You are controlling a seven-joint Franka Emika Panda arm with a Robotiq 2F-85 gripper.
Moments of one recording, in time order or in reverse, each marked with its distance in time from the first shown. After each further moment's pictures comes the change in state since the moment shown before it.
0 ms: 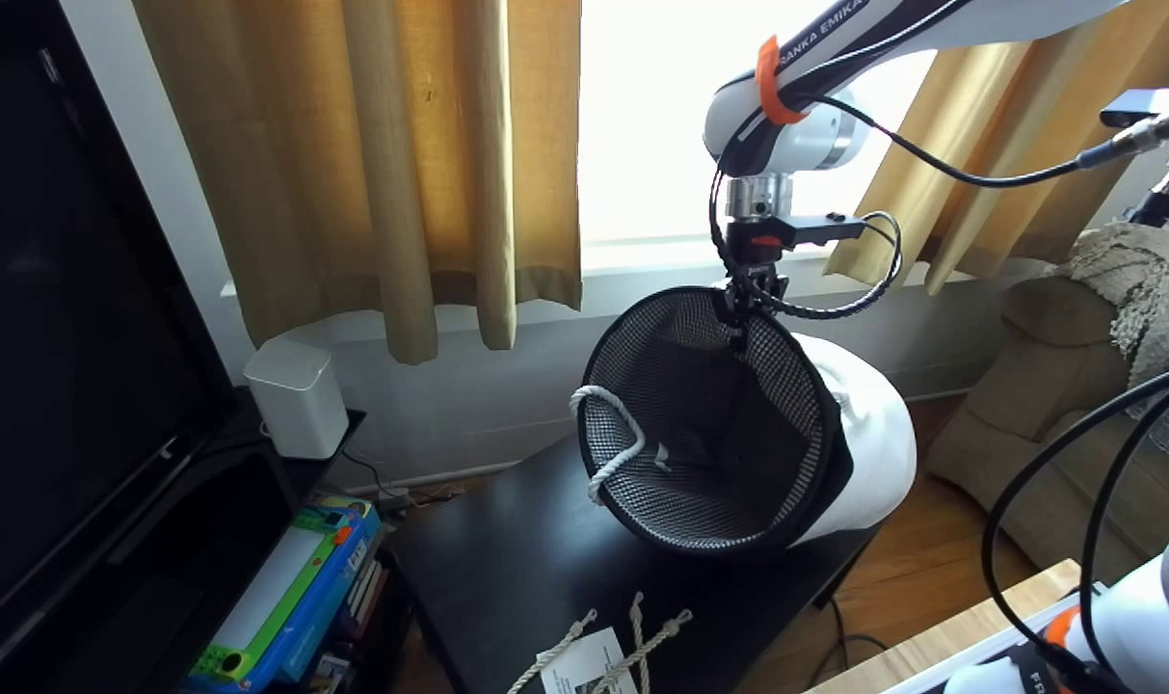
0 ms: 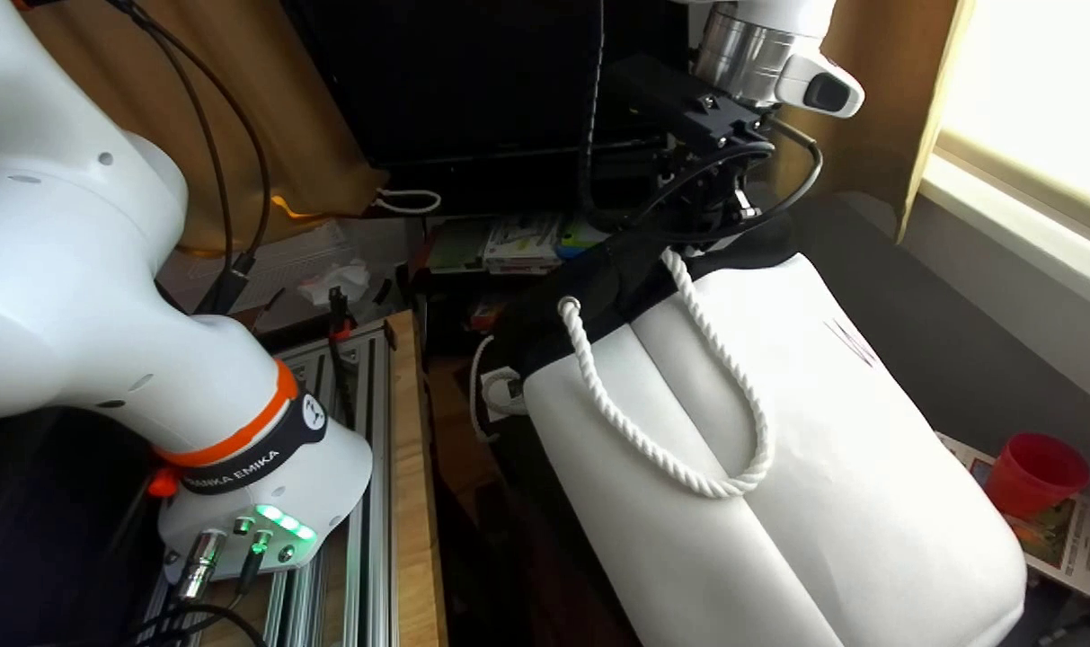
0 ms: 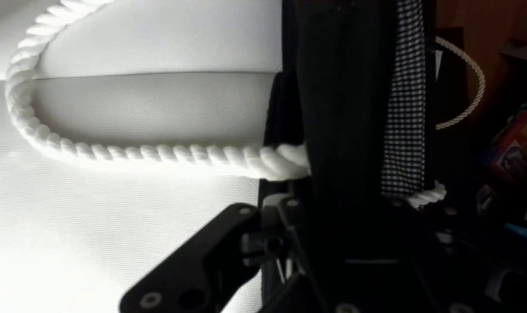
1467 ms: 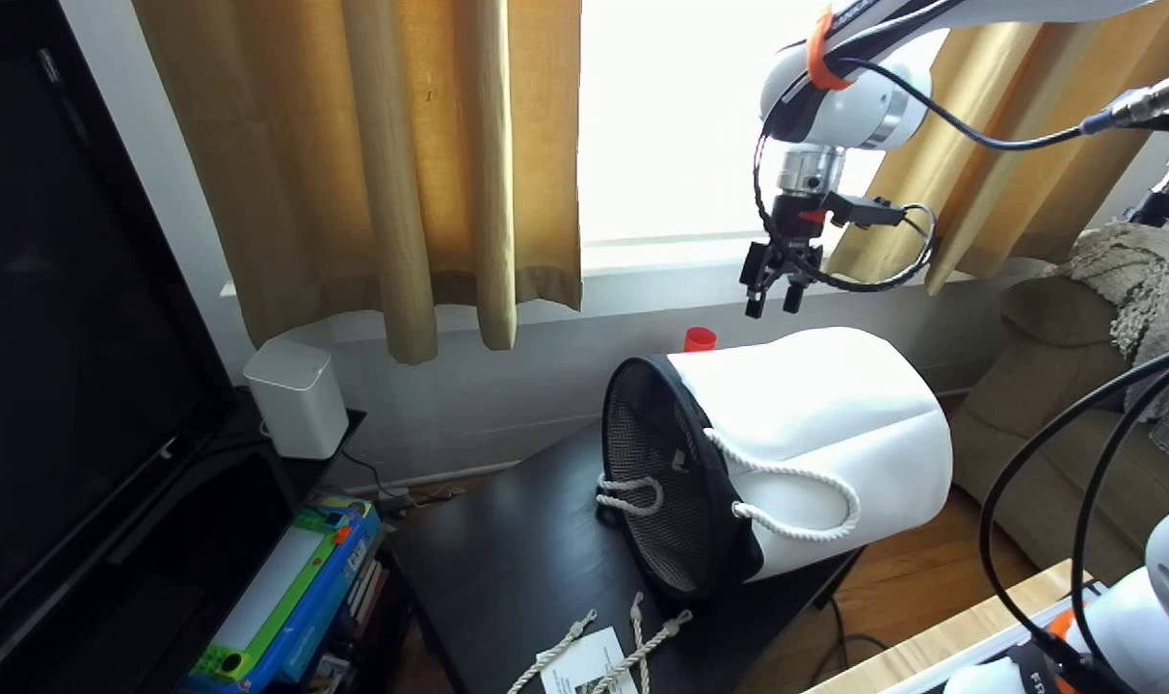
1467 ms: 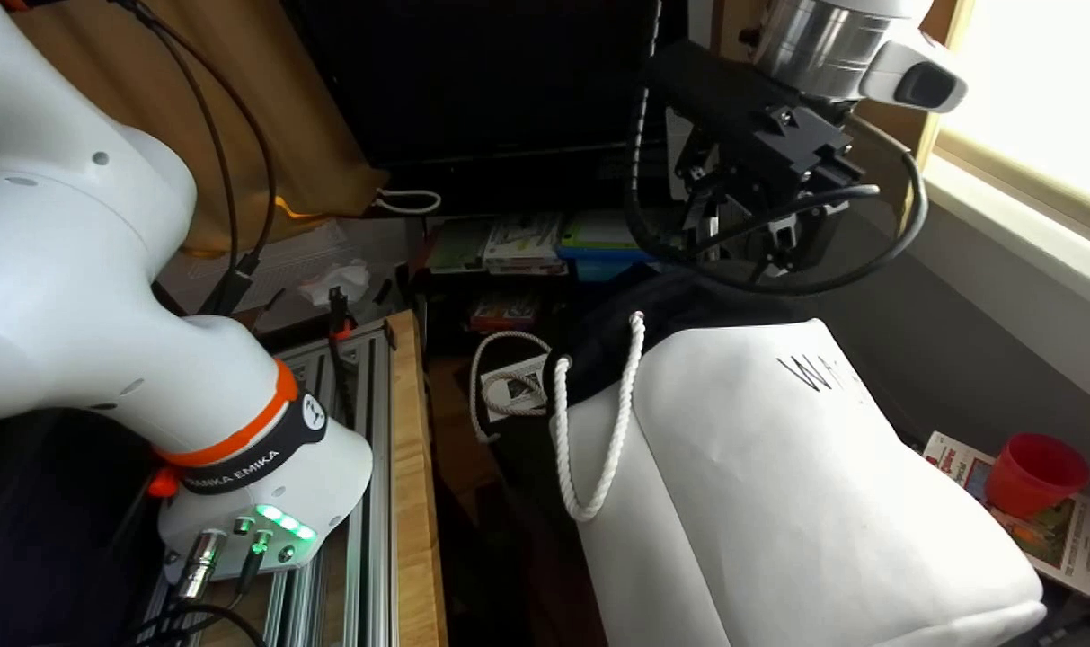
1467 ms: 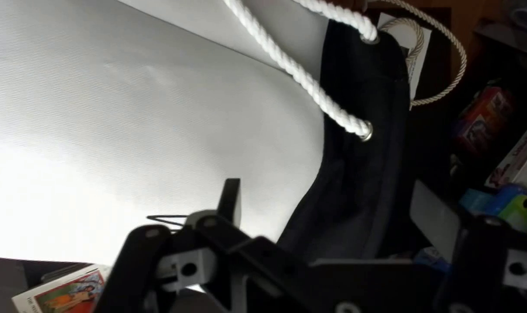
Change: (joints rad) arm -0.086 -0.043 -0.074 0.017 0.091 0.006 -0.233
